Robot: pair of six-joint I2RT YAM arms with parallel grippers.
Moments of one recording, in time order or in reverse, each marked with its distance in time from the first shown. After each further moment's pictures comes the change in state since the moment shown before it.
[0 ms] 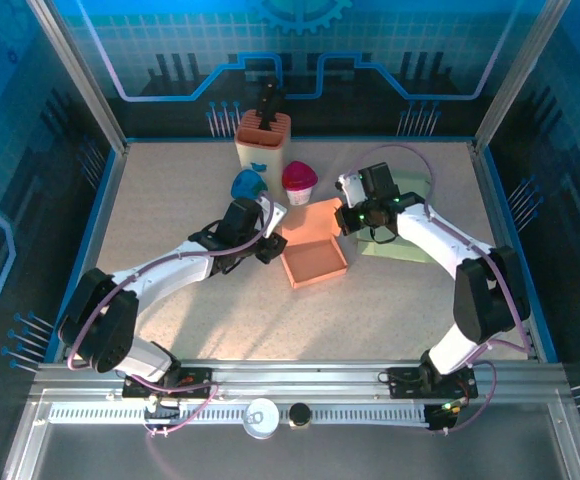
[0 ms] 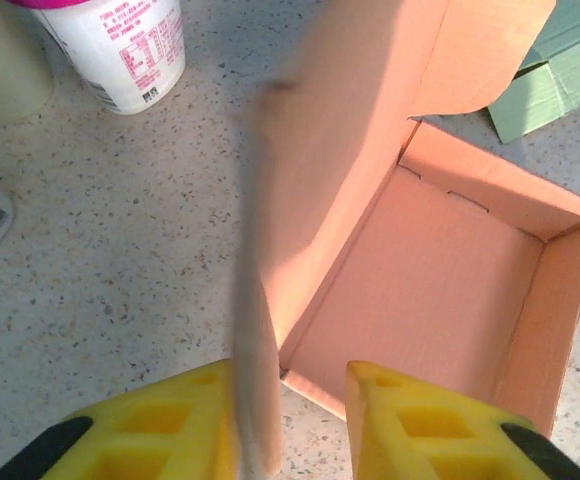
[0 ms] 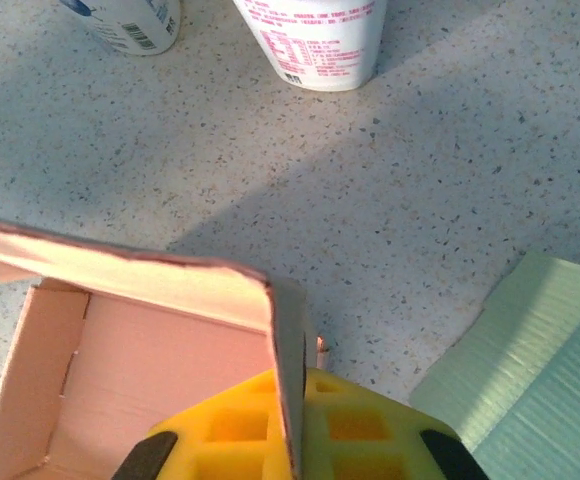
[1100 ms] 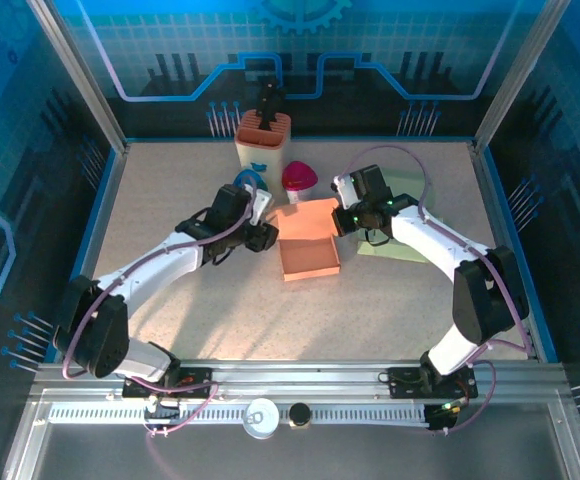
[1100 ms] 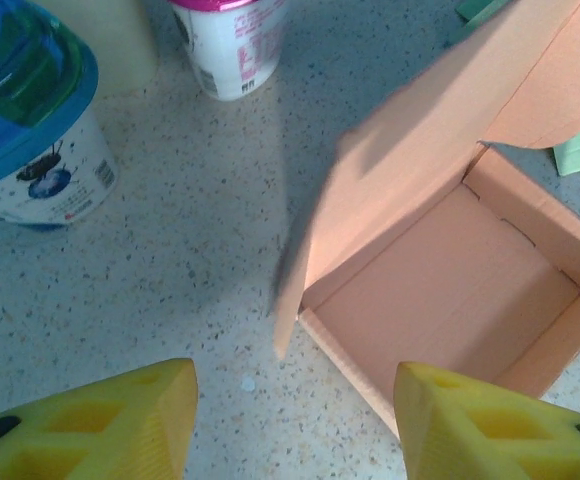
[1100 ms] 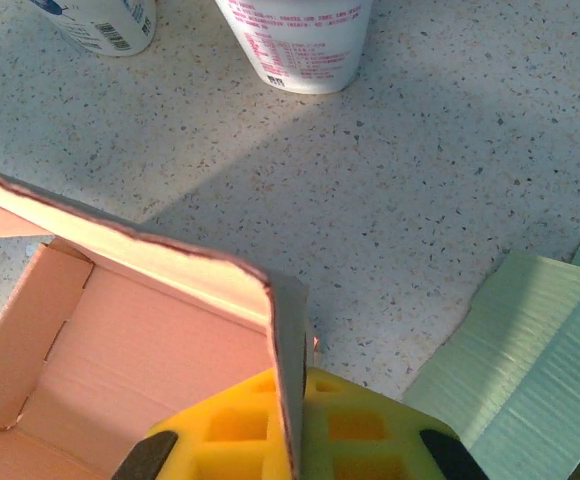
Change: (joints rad) left arm 0.078 -0.032 0.105 -0.196 -0.013 -0.063; right arm 0.047 0.000 0.002 0.004 0.093 0.031
